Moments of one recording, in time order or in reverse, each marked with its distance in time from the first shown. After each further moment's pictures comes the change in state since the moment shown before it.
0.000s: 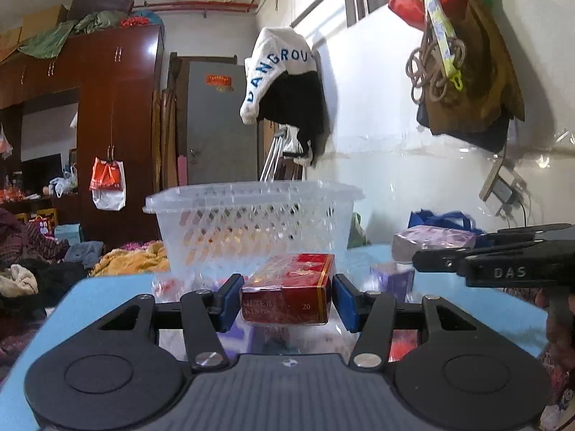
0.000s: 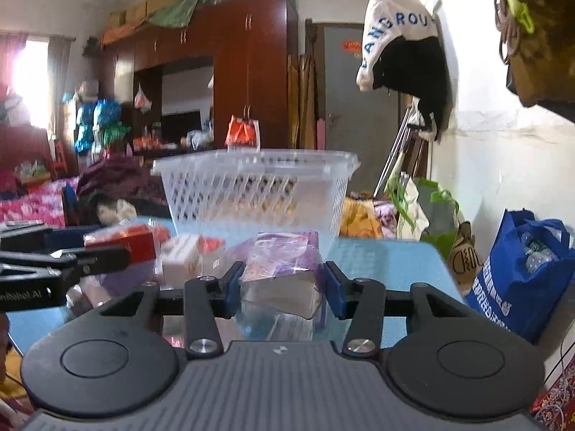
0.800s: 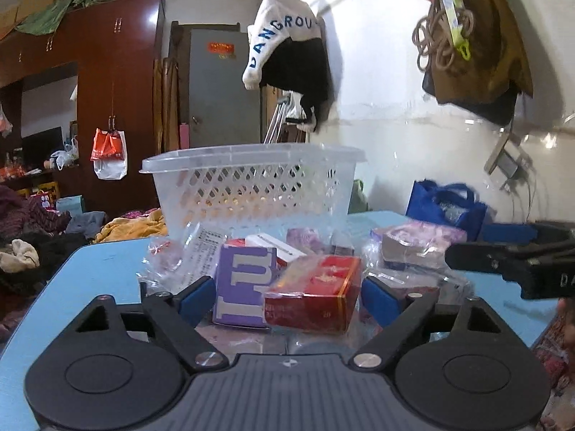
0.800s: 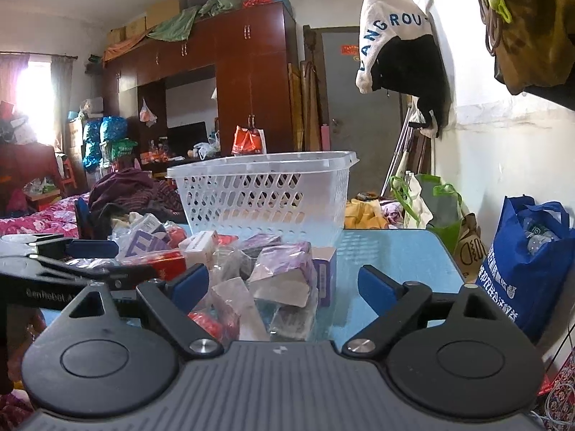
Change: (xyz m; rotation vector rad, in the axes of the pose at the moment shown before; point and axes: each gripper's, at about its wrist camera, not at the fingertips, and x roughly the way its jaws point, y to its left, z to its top) left arm 0.010 -0.005 -0.015 -0.001 0.137 0.010; right arm -0.006 -0.001 -0.021 0.044 0.007 0.023
